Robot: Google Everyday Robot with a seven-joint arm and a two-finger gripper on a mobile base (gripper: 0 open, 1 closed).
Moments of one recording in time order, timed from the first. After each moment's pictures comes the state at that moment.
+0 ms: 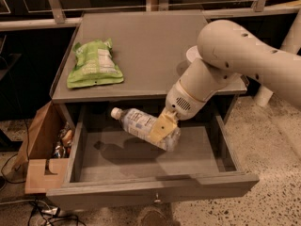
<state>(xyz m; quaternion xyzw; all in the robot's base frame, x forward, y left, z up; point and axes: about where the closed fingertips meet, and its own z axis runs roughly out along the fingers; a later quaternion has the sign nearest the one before) 0.468 -0.038 0.799 -0.49 0.83 0.25 0.10</state>
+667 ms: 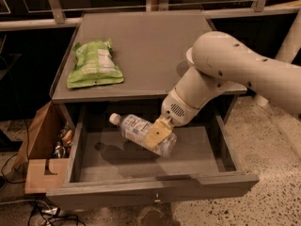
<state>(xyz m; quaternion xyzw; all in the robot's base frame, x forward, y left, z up) 0.463 -0.028 0.779 -0.46 0.84 0.26 0.09</state>
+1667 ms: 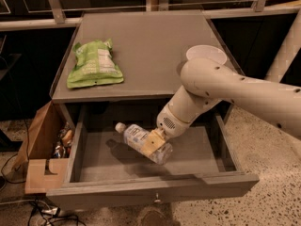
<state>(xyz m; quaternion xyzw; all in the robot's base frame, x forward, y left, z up) 0.476 -0.025 0.715 -0.41 0.88 0.25 0.07</state>
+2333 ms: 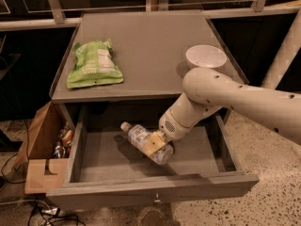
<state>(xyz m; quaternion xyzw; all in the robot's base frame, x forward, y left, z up) 0.491 -0.030 0.688 -0.37 0.89 0.25 0.09</state>
